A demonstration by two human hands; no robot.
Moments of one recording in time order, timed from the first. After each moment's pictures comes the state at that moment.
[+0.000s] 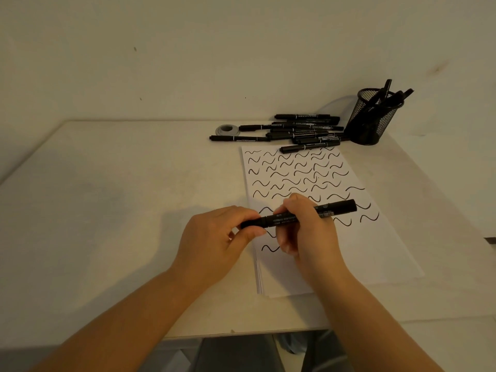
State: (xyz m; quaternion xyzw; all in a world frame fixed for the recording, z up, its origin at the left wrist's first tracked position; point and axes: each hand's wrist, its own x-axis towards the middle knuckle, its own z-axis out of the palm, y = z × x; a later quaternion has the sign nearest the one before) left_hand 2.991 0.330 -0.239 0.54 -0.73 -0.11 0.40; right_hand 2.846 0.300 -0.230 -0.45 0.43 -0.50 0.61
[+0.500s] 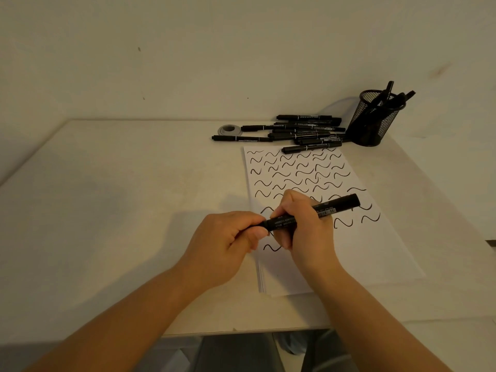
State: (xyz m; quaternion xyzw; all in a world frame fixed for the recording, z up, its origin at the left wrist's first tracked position) left_hand 2.991 0.330 -0.243 0.49 -0.73 -0.22 0.41; right_hand 2.852 0.299 -0.230 -0.53 0.37 -0.51 0.56
